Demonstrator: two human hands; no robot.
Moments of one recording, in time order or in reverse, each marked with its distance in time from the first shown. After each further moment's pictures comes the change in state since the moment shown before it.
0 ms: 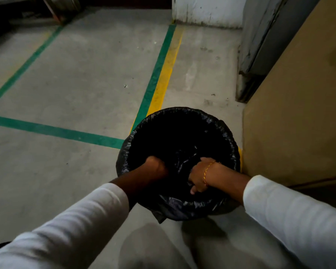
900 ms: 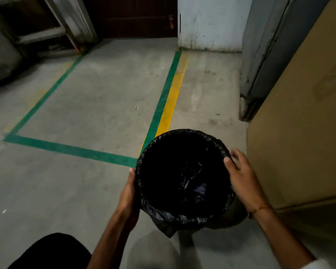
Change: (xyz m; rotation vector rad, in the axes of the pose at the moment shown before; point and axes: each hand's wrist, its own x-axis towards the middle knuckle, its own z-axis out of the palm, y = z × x) left_hand -0.080 0.030 -0.068 -2.303 0.630 -1.225; right_hand -0.067 0.024 0.032 1.773 1.174 0.339
